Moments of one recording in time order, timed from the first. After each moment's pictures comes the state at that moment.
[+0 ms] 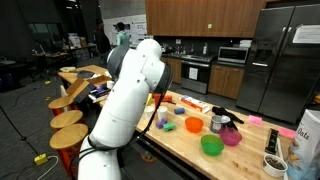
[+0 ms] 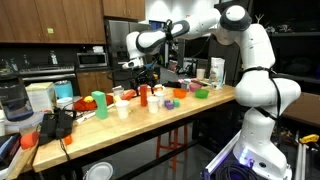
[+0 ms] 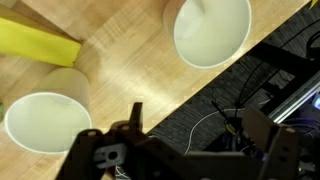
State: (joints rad) arm -0.58 0.53 1.16 -1.76 -0.38 1.75 -1.53
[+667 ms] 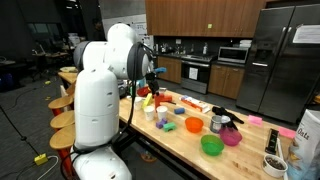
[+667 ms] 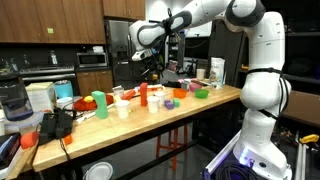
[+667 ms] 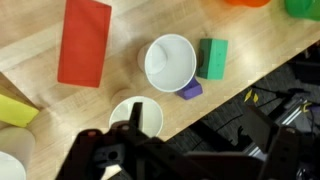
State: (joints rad) arm -0.20 0.22 0.60 -1.73 -0.40 1.68 -2.01
